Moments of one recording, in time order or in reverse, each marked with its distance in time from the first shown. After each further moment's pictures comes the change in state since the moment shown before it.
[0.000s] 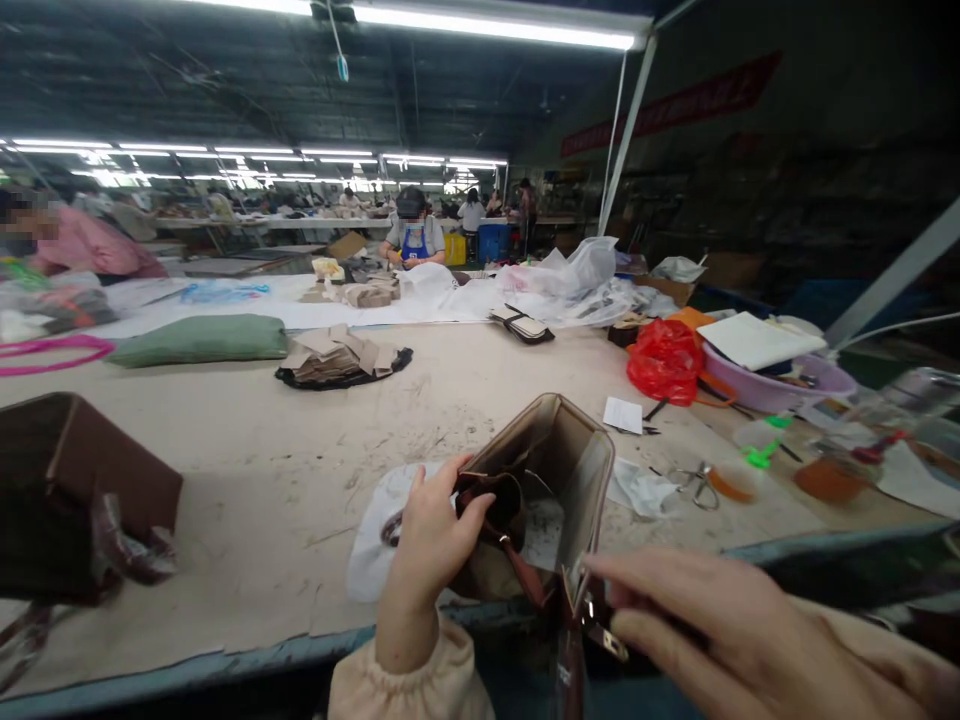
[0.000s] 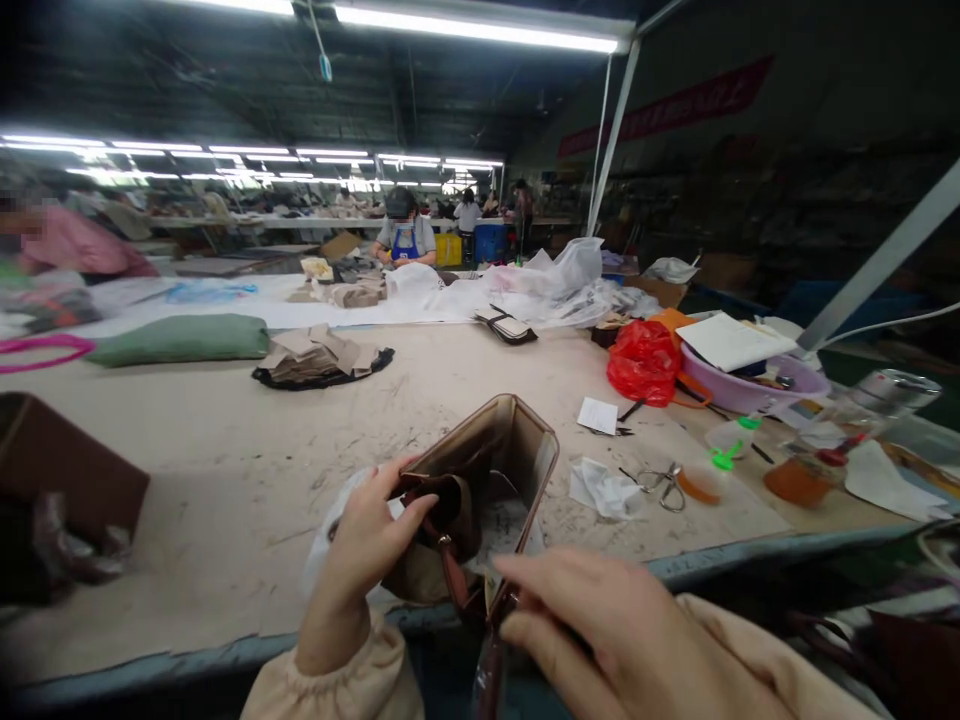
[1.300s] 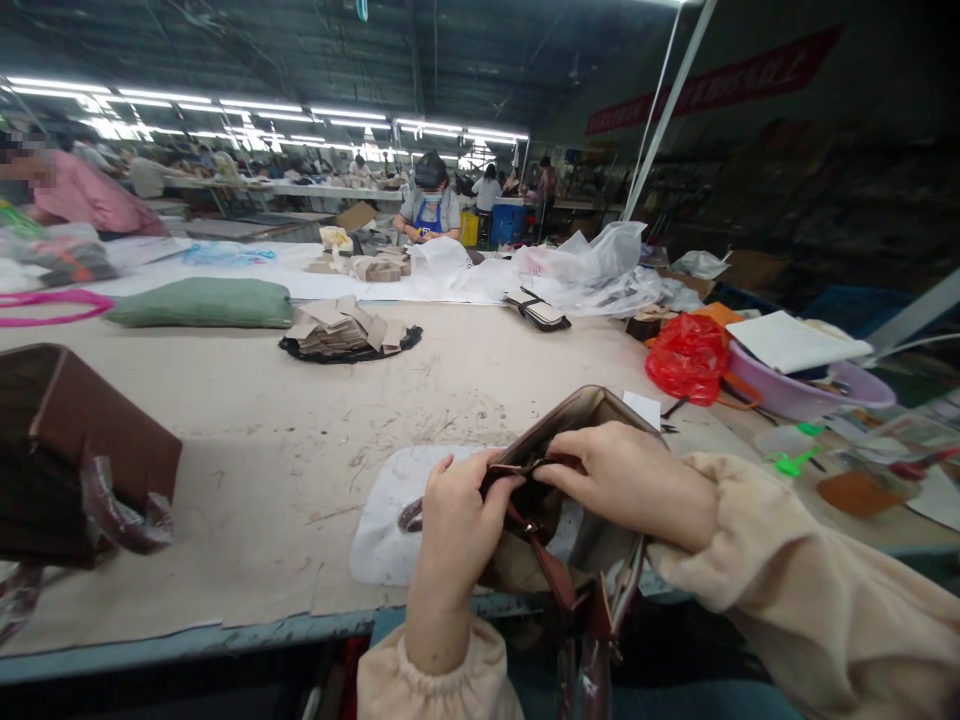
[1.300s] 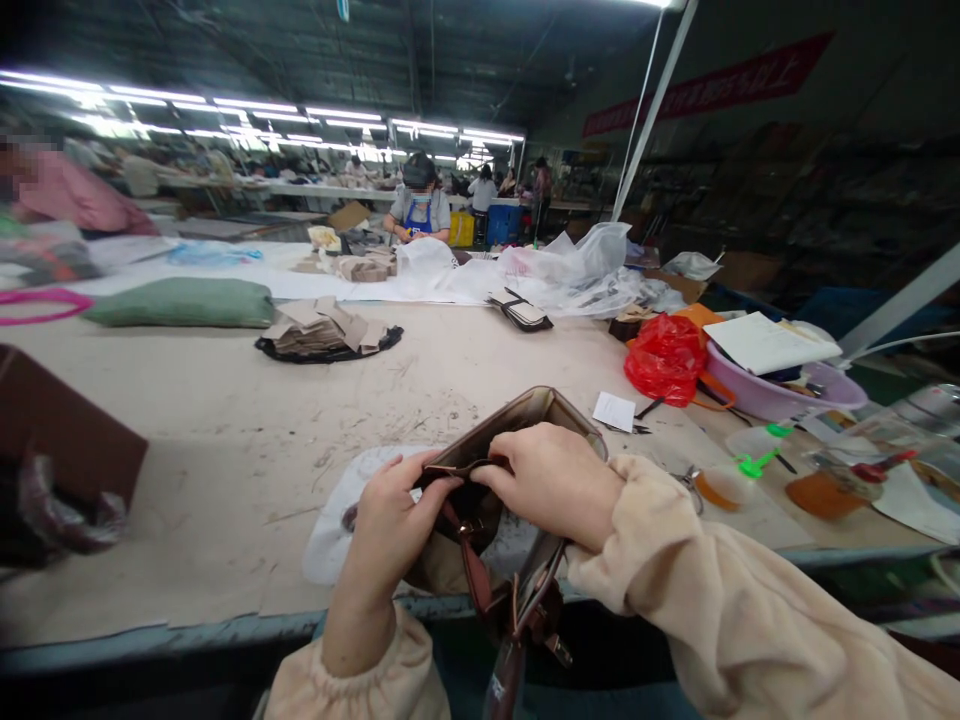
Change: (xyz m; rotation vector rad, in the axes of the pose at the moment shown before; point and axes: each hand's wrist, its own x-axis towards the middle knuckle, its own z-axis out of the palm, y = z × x) left_hand 0.001 0.004 0.012 -0.091 0.085 0.026; right_hand 0.131 0.005 0.020 -0.350 -0.210 0.022
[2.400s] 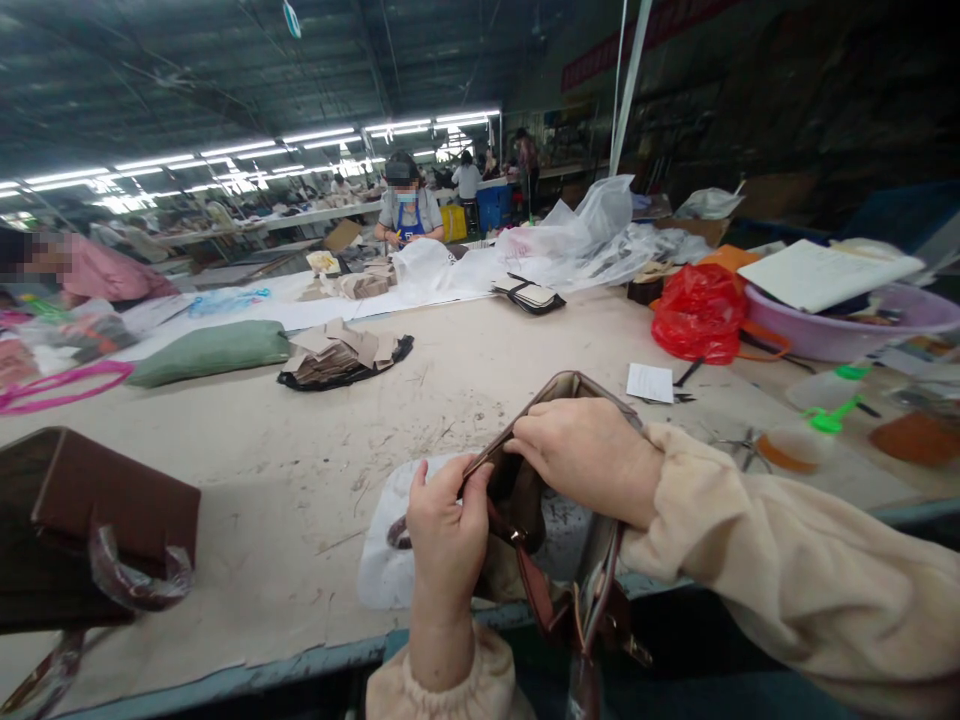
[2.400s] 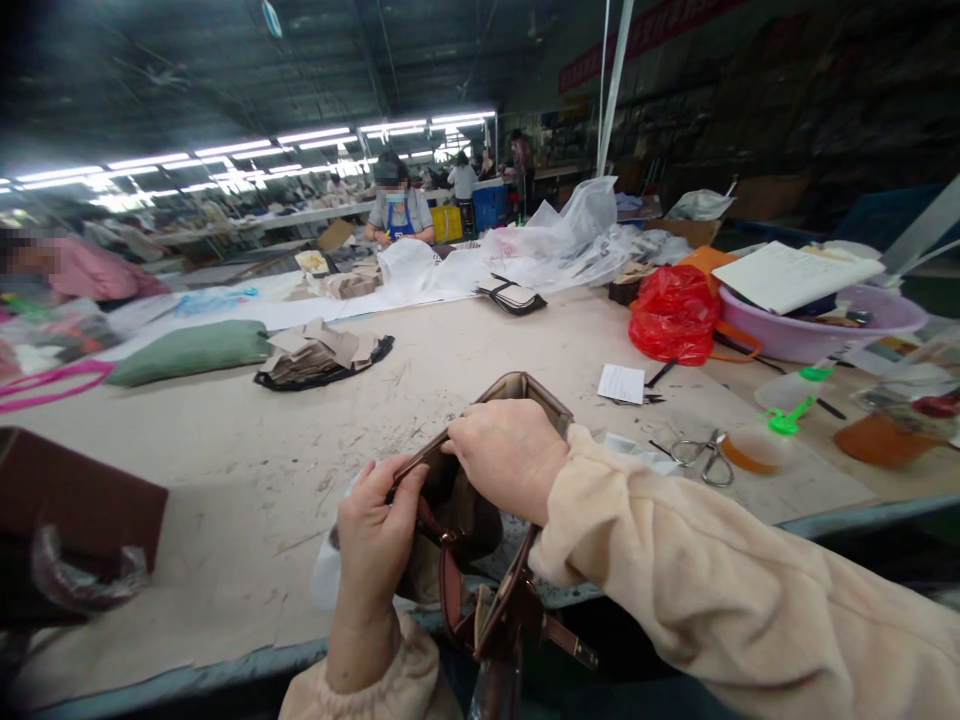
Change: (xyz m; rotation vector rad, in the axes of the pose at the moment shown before) left_hand 0.008 0.003 0.016 0.105 0.167 -0.019; right_hand 0.018 0.011 0.009 -0.108 0.196 -0.117
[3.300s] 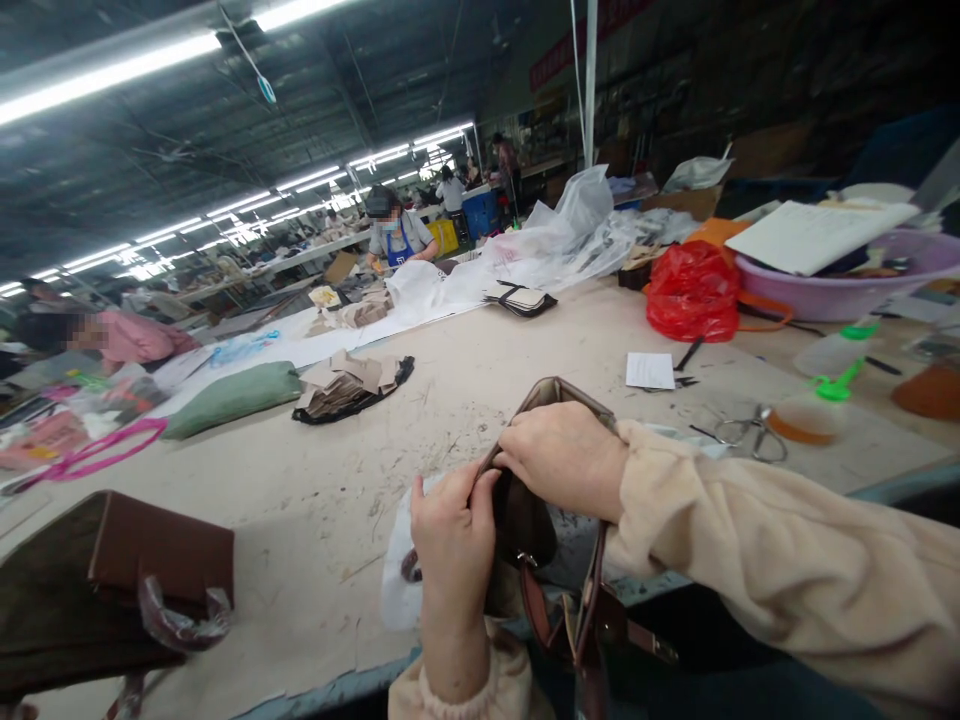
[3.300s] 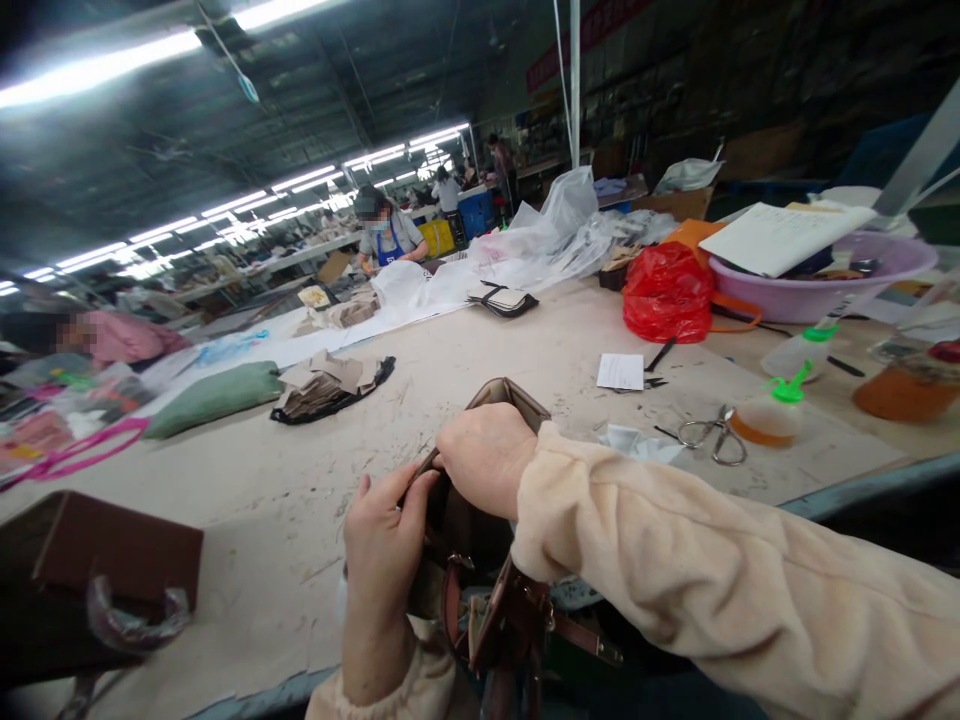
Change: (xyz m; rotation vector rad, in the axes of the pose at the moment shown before) left_hand 0.011 0.019 -0.001 0.217 -0.074 0.068; right_hand 0.003 0.004 -0.008 0.109 -0.054 0.030
